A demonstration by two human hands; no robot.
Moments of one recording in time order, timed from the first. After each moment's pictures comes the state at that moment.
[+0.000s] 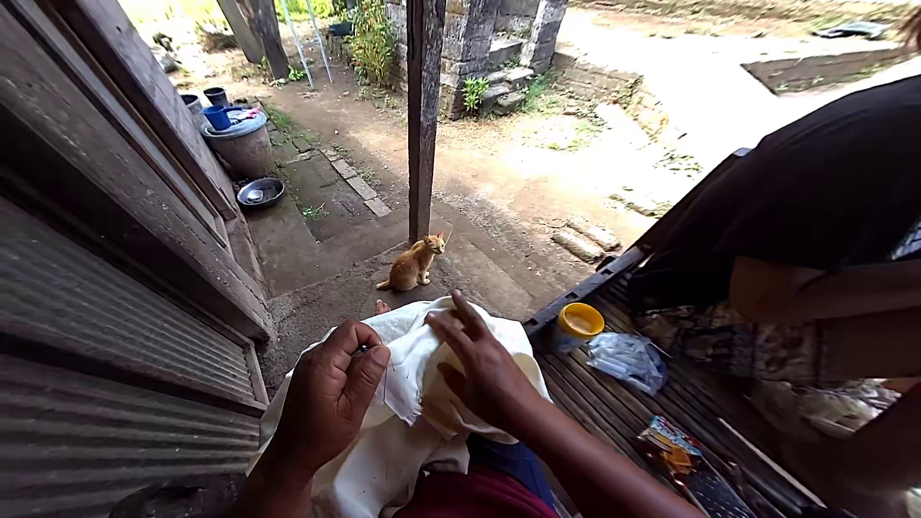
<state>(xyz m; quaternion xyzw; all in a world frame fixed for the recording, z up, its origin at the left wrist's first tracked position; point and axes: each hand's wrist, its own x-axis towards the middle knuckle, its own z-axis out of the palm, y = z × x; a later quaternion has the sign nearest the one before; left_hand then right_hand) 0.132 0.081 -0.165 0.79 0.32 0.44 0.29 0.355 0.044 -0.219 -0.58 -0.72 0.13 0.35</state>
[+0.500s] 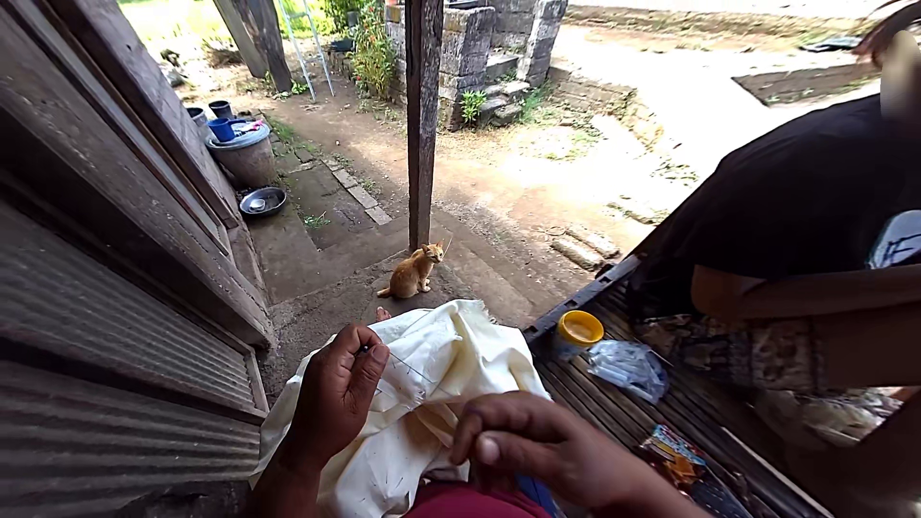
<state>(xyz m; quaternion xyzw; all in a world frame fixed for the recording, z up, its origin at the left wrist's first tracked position) 0.137 0.093 -0.182 0.79 0.31 0.46 0.28 0.378 -0.005 -0.179 -0.20 -0.66 0.59 0.42</state>
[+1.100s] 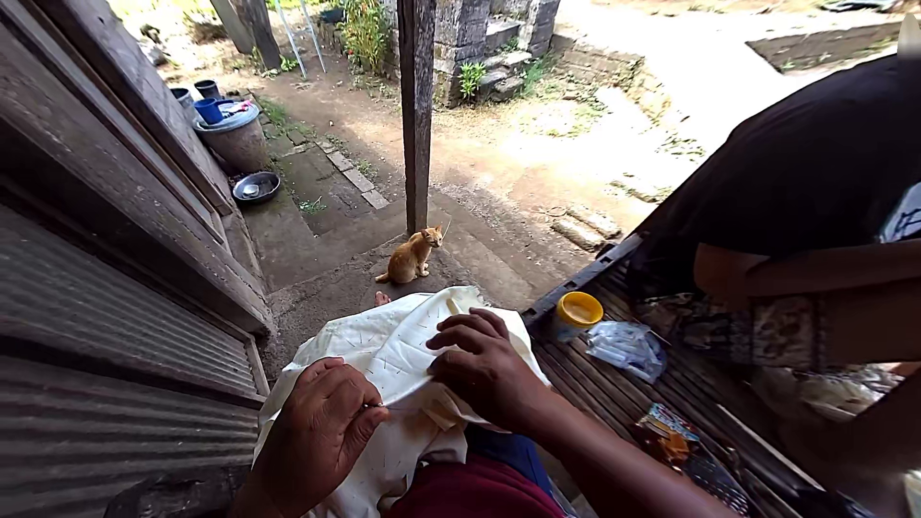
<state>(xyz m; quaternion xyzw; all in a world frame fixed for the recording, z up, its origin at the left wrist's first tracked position) 0.104 0.060 -0.194 0.89 0.28 0.34 0.09 0.374 0.038 -0.226 -0.44 -0.81 0.03 0.38</state>
